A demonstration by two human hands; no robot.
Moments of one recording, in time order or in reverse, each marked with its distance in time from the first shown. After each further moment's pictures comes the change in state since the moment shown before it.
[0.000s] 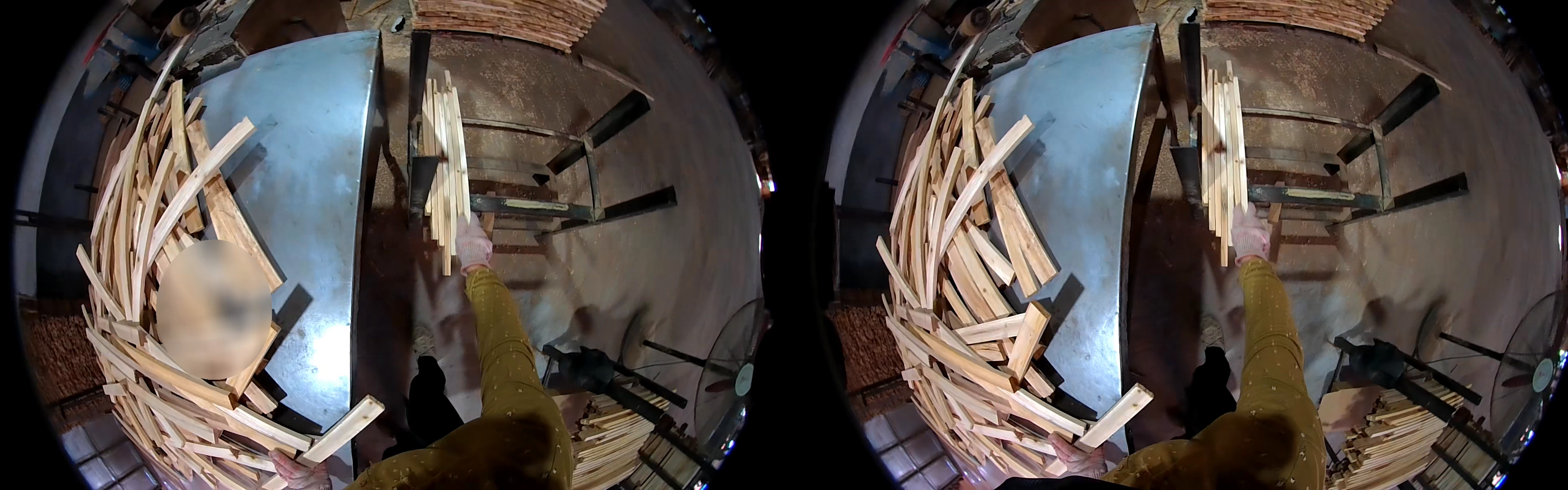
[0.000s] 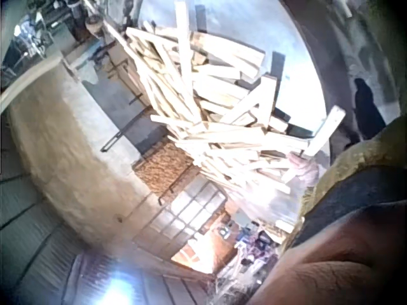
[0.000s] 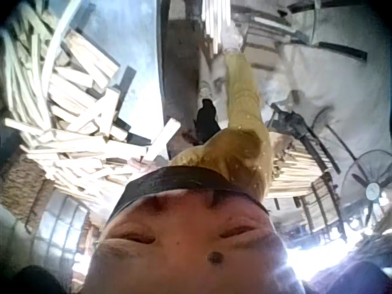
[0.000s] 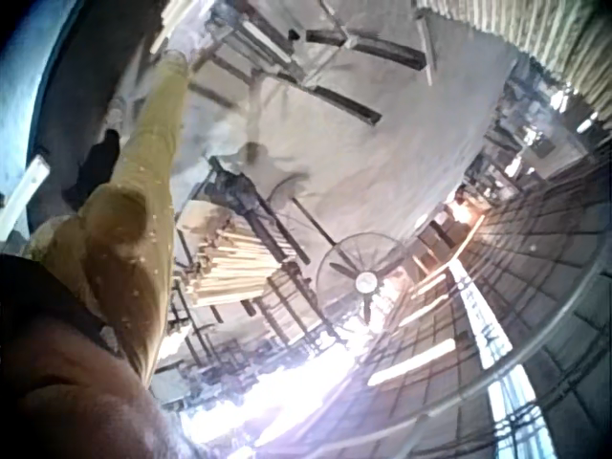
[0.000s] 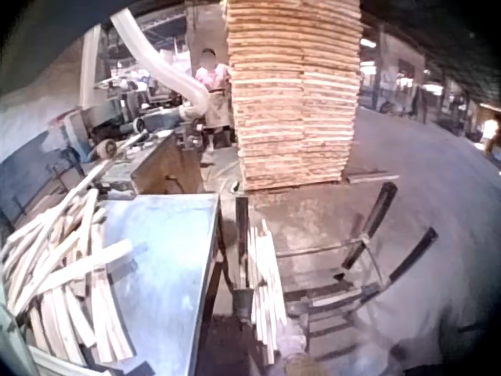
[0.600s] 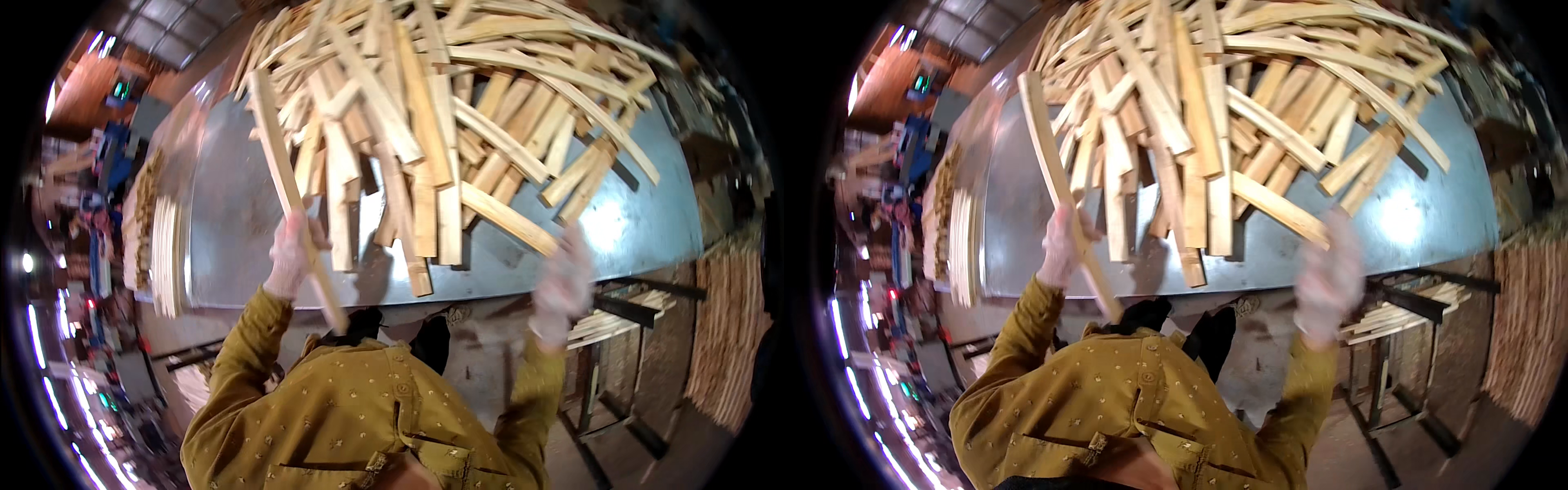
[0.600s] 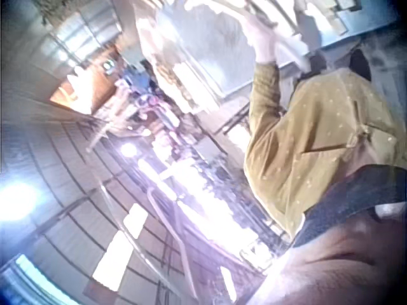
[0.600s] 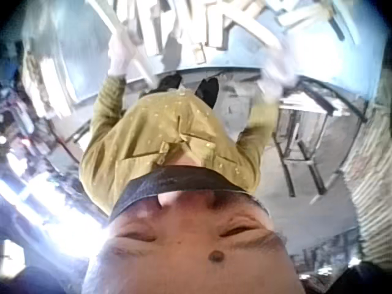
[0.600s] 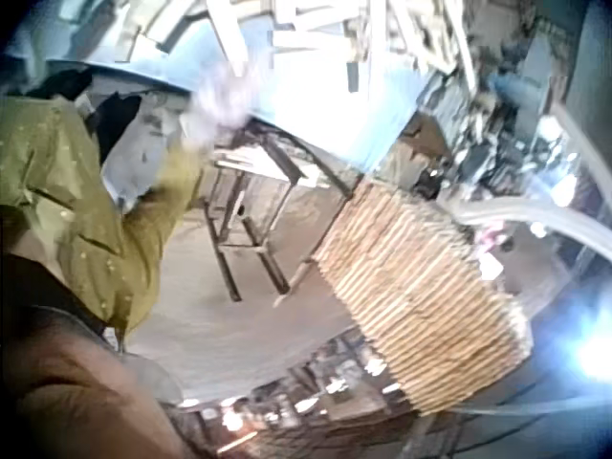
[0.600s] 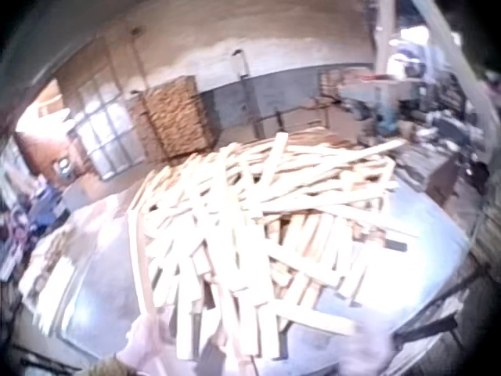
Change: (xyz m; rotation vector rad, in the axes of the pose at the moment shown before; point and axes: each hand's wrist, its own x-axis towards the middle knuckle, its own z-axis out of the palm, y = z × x) left_hand -0.013 -0.108 -0.140 -1.612 0.319 -1.417; right_hand -0.332 -0.237 -0.063 0.831 -0.487 -1.565
